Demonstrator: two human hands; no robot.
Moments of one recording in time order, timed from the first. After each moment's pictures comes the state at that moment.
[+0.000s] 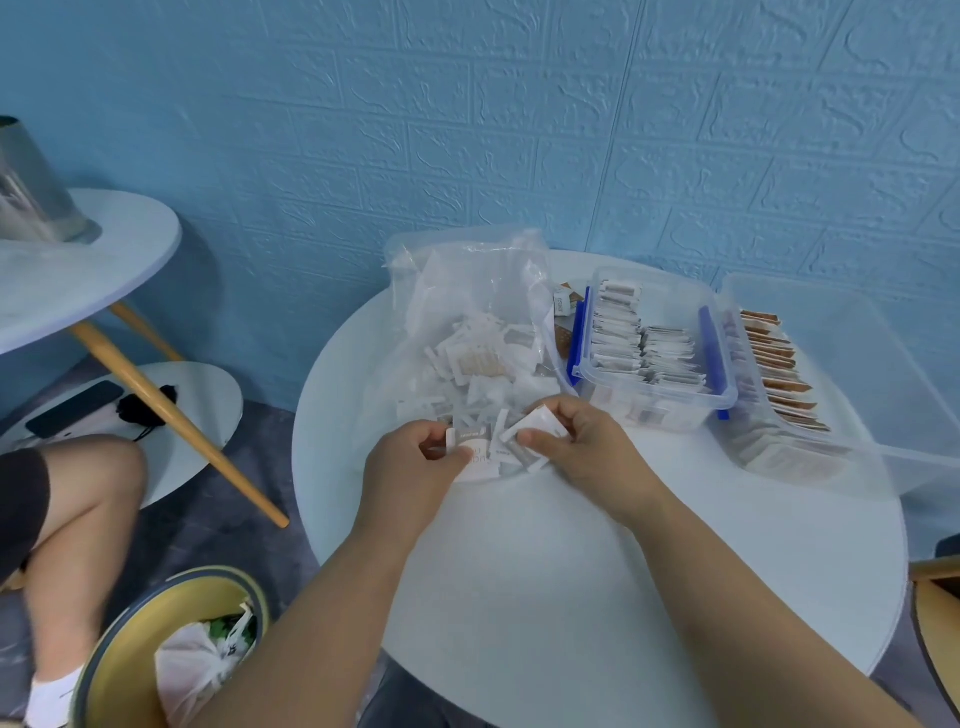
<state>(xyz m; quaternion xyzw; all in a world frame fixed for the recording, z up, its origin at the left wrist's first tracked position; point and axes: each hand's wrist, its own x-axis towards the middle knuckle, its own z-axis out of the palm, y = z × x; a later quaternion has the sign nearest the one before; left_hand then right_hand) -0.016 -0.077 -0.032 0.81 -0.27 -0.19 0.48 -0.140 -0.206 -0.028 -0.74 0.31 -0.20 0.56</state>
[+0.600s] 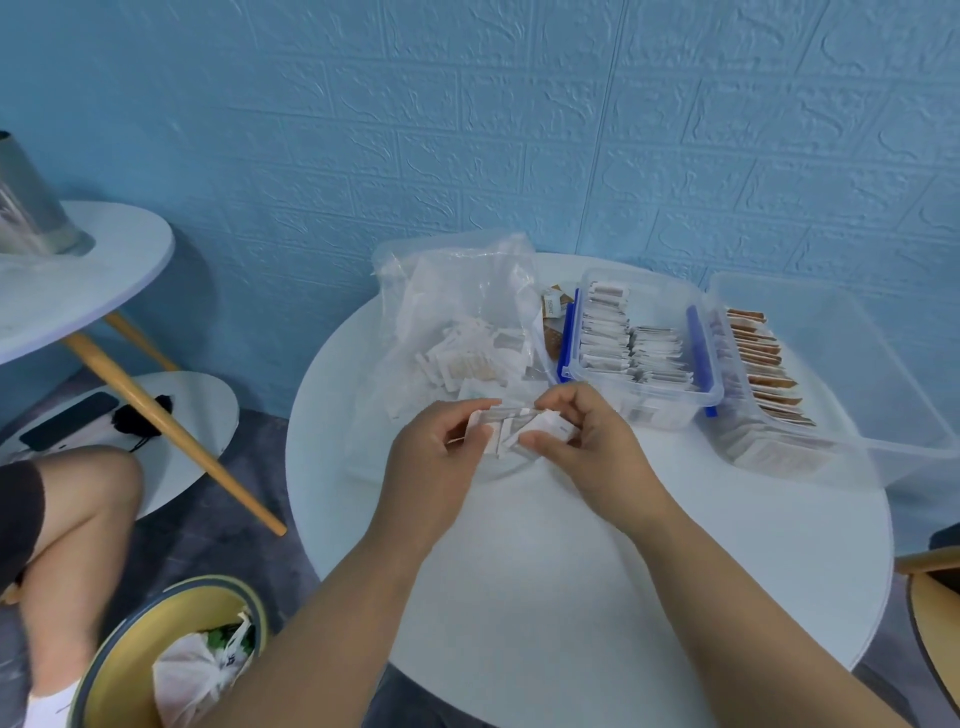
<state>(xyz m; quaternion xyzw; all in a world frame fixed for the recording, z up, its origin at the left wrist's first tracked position) -0.040 -0.082 -0.010 0.71 -0.37 -0.19 0.57 -0.153 -0.198 -0.023 -0.74 0.28 -0.29 0.54</state>
